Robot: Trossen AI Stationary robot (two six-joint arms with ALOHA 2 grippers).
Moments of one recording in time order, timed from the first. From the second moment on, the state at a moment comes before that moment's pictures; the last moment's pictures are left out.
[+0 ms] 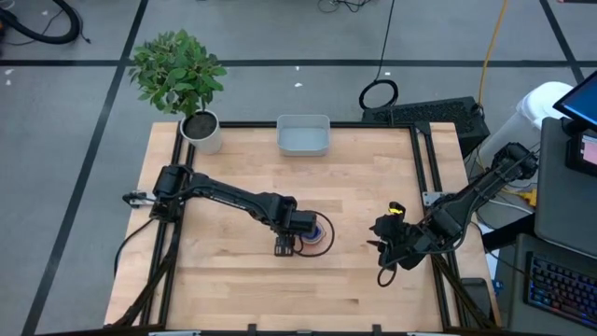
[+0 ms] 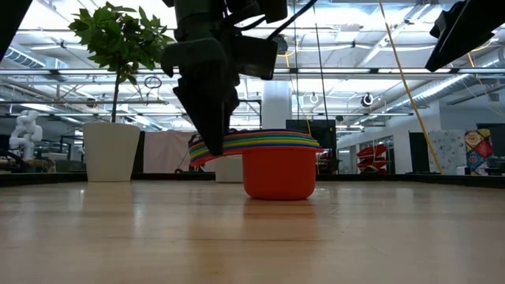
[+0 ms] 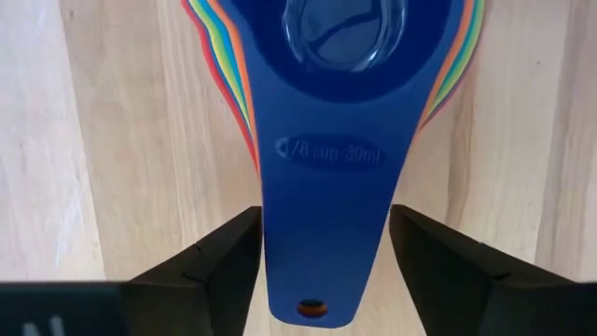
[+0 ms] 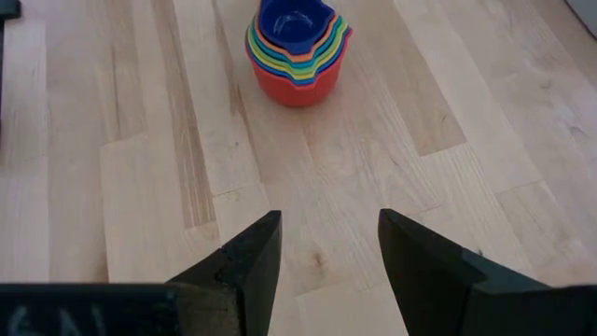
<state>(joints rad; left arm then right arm) -0.17 2.01 1.54 -0.91 -0.04 -0.14 0.66 1.15 0.87 -0.80 0.49 0.86</state>
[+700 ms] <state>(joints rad) -0.17 2.01 1.54 -0.89 -0.05 -0.11 0.66 1.15 0.87 -0.81 0.47 0.87</state>
